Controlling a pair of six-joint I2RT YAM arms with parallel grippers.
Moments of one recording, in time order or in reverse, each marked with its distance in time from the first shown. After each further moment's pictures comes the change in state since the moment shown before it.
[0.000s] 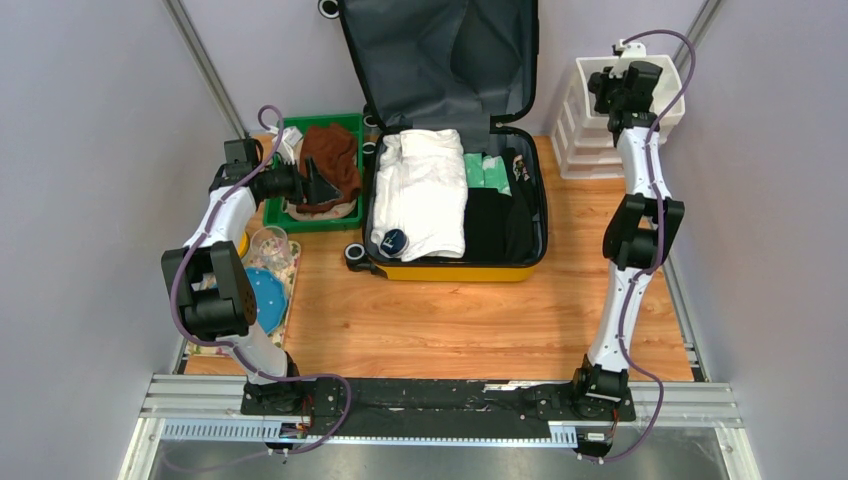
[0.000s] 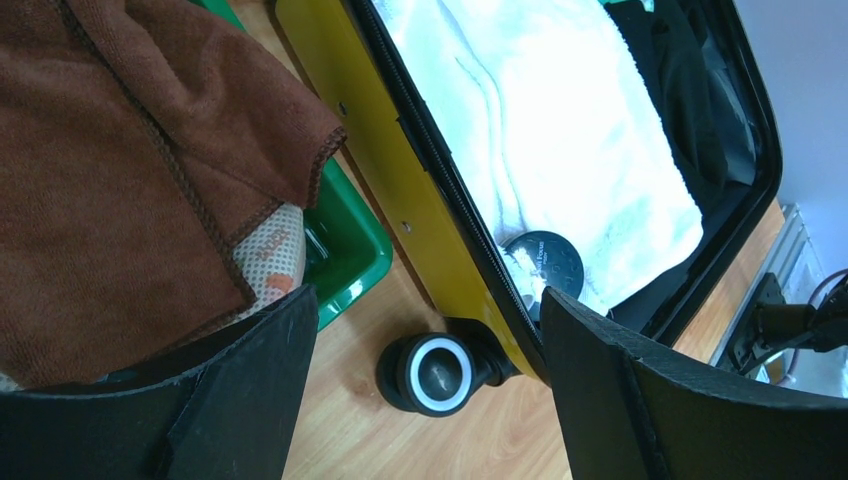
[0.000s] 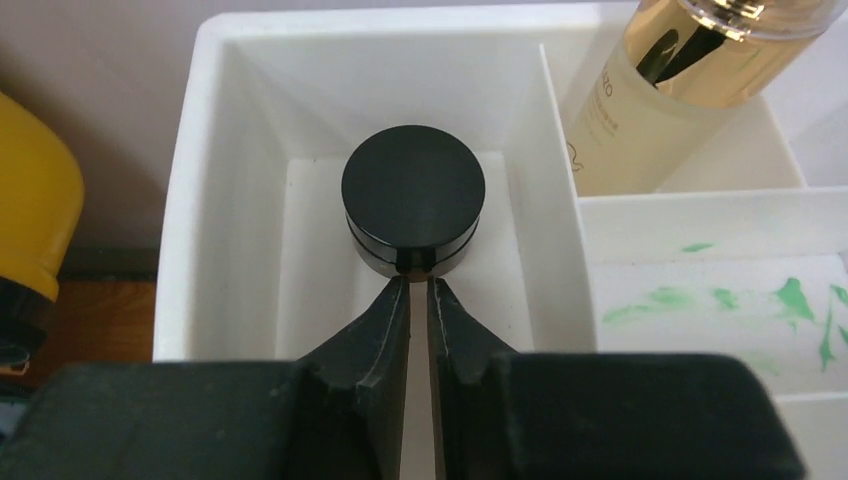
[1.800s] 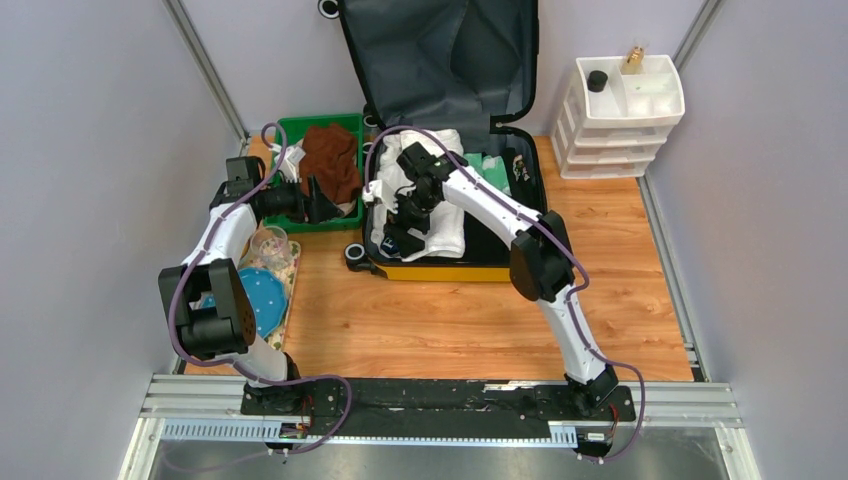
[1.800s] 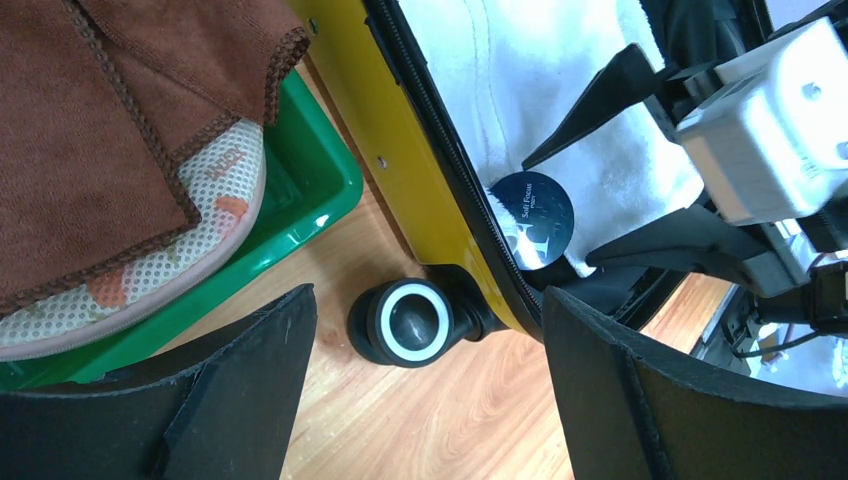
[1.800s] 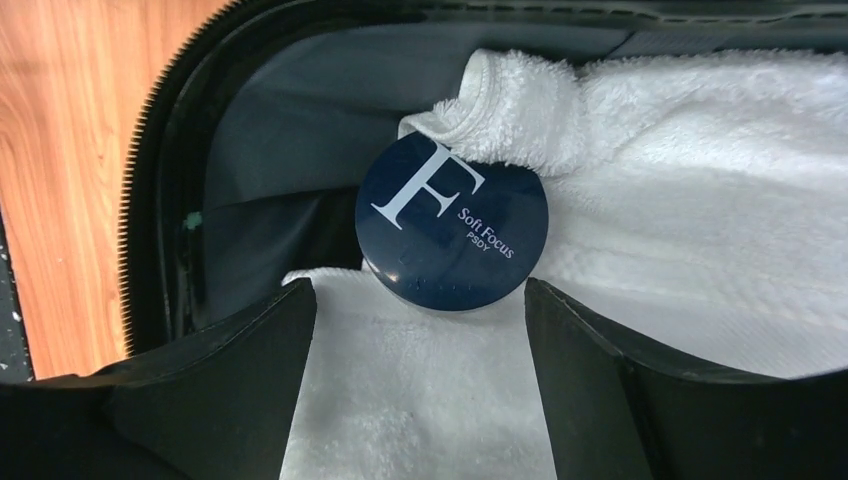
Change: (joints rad) left arm 0.000 -0.111 -0.146 -0.032 -0.020 0.033; right arm 0.882 -0.040 -0.114 -0.863 -0.428 -0.671
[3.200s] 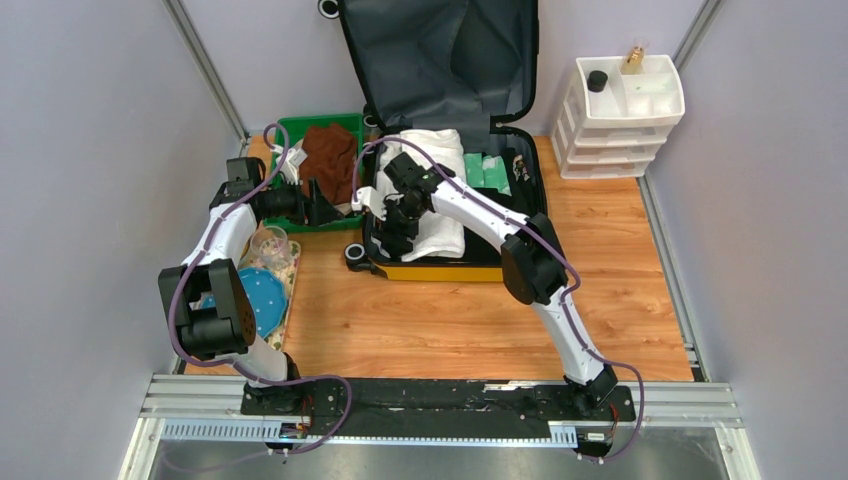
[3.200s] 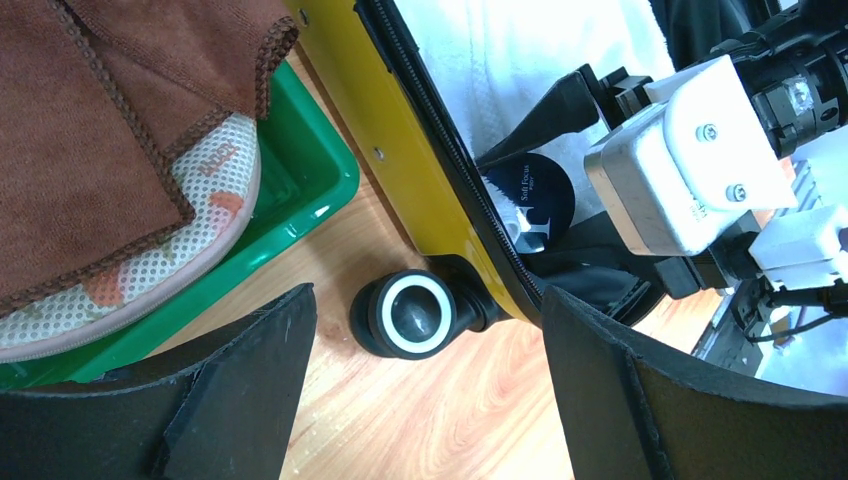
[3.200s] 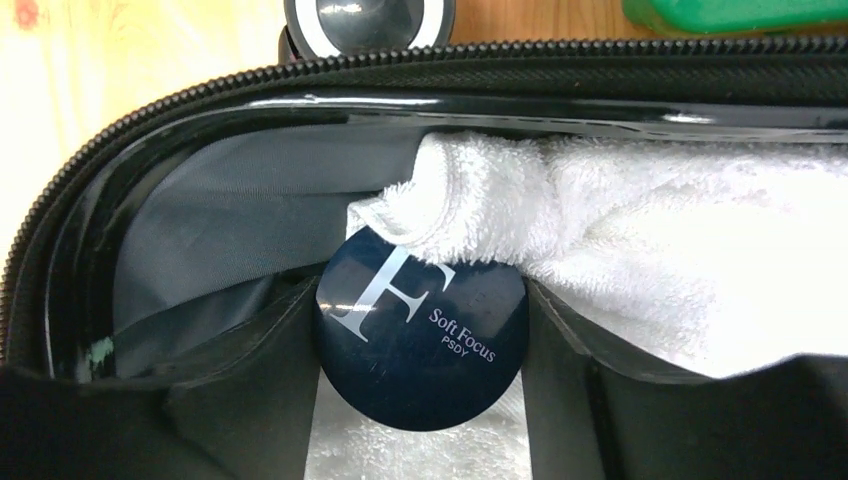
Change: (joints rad) left arm 0.000 -0.002 -0.002 -0.031 0.007 0.056; right arm 0.044 0.026 -0.068 0.181 0.104 0.047
